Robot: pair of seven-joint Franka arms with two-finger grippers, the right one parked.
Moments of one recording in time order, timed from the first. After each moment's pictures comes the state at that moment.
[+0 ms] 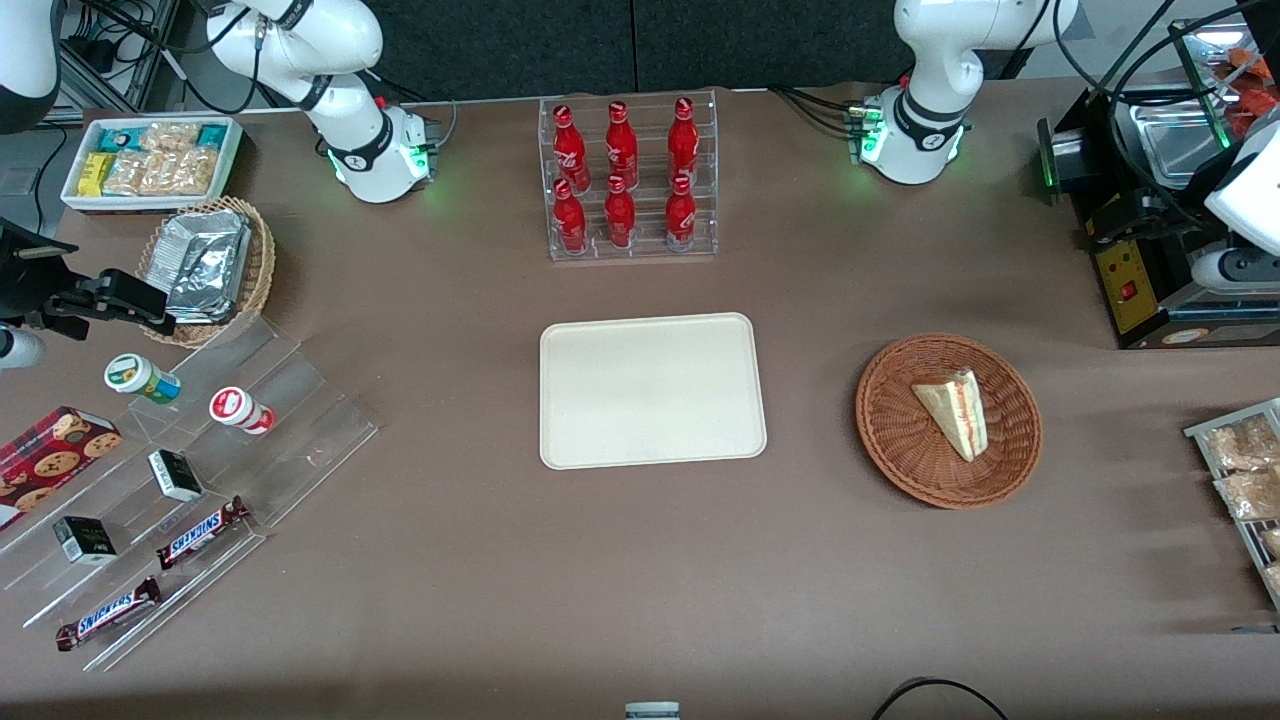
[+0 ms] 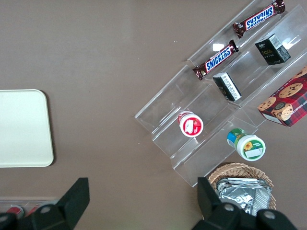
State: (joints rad) arm -0.07 -0.01 0.05 -1.53 0.03 1.34 0.01
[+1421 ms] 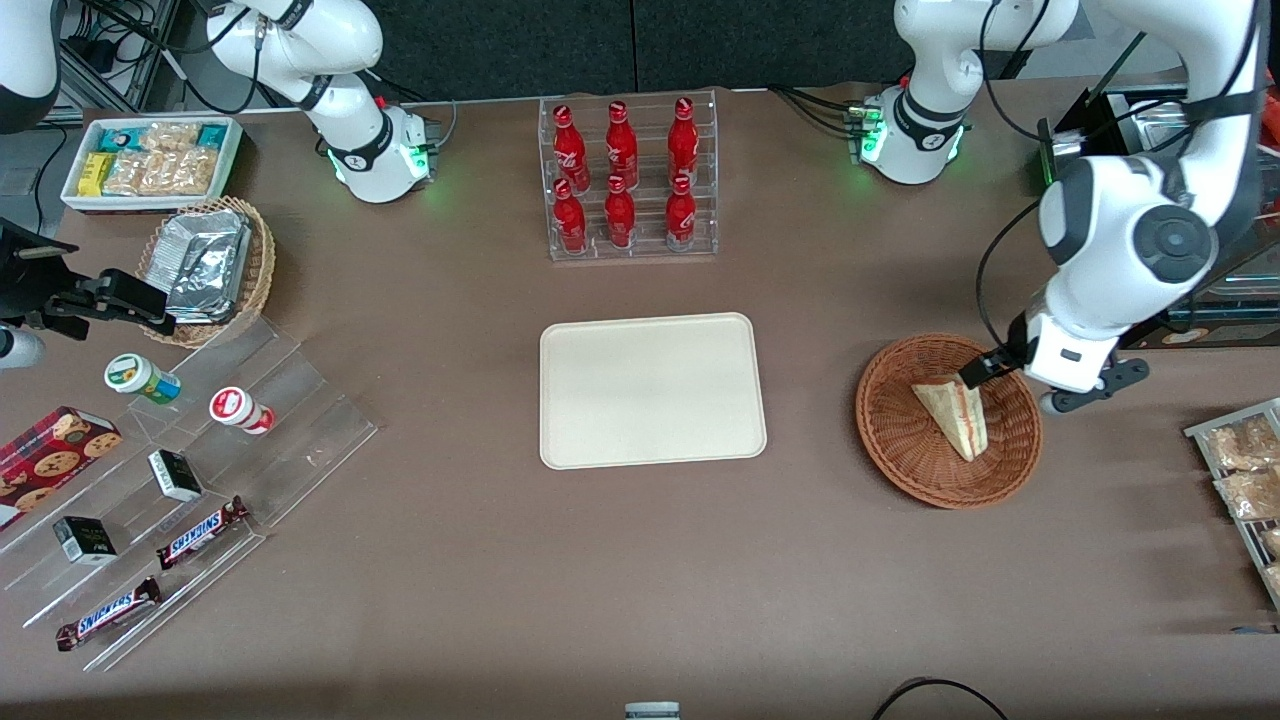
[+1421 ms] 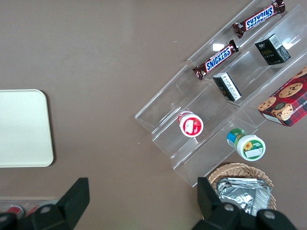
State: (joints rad) arm -0.12 0.06 0.04 -2.21 0.03 2.25 -0.49
